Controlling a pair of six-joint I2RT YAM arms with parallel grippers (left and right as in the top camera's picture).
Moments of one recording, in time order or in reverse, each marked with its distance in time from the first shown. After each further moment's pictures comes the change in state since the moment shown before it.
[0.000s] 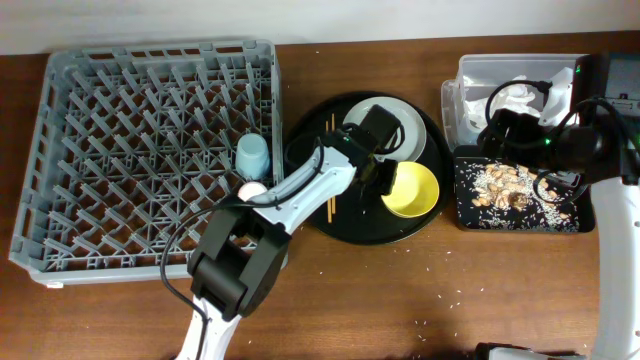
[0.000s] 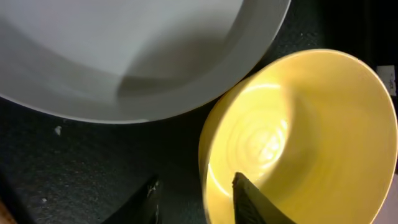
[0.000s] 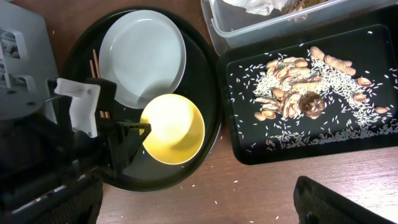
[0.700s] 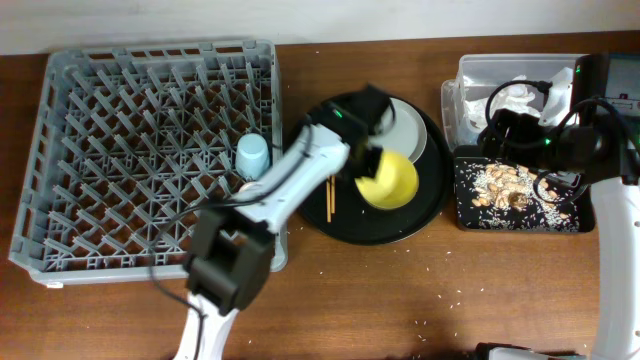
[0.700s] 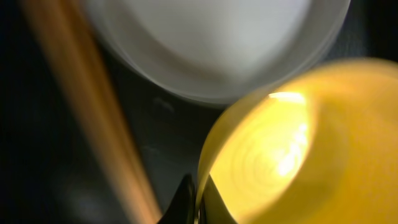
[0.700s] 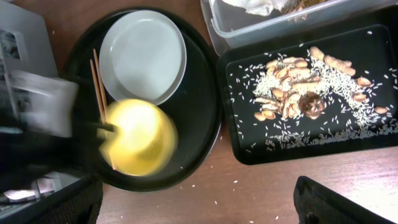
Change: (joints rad) left arm 0.054 0.008 0.203 -0.320 -0.097 0.051; right arm 0.000 0.000 0.000 0.000 0.001 0.000
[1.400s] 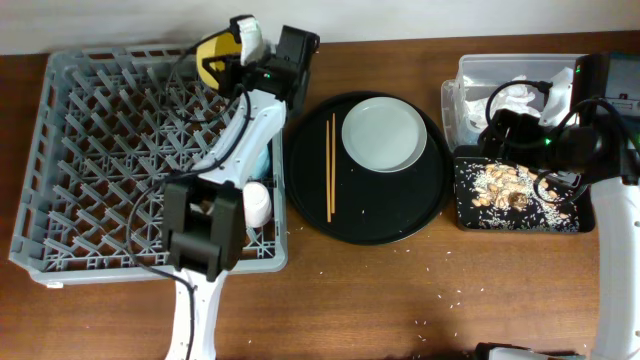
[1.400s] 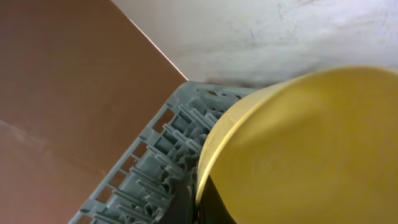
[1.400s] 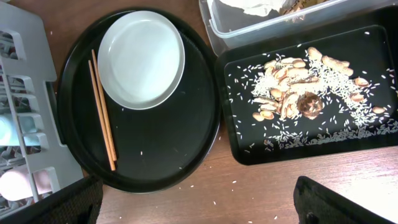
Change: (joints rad) left arm 0.274 0.127 0.129 0.420 -1.405 0.133; right arm 0.000 0.000 0.000 0.000 0.005 0.000
